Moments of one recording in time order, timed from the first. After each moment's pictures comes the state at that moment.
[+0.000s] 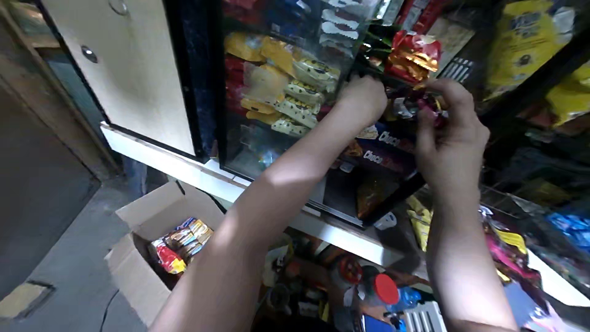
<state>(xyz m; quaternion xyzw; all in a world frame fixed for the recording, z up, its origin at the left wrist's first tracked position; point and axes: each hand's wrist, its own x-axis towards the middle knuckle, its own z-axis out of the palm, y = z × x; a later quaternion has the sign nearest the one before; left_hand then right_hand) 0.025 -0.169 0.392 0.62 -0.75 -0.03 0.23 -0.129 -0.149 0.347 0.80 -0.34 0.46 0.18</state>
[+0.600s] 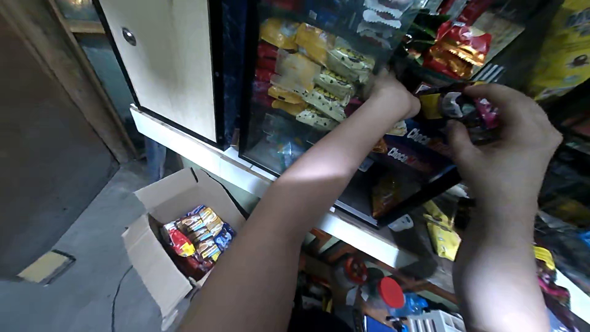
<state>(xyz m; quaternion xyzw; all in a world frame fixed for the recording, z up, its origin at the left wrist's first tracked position) 0.025 -0.180 0.389 0.66 -0.72 -0.07 0.22 -0.133 -0.132 0.351 0.80 -0.36 0.43 0.20</state>
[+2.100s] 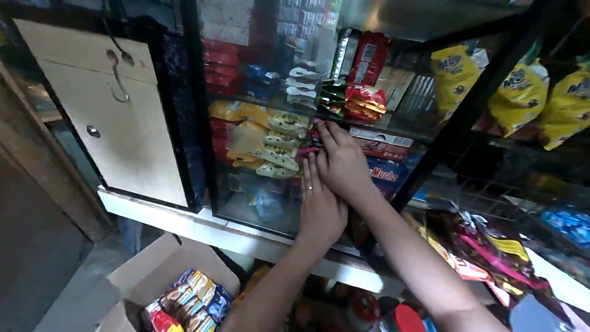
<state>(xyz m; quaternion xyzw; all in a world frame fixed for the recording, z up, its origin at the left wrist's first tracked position) 0.005 -0.136 0.252 0.55 -0.66 0.04 0.52 -0.055 -0.187 0.334 0.84 -0.36 0.37 0.18</state>
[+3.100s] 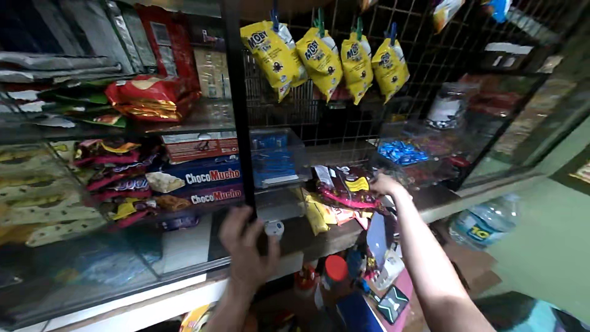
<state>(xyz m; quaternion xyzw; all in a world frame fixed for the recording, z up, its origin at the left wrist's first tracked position) -0.101 -0.145 0.186 0.27 -0.71 0.15 0.64 -0.501 -0.199 0.243 0.51 -0.81 0.17 -0.23</state>
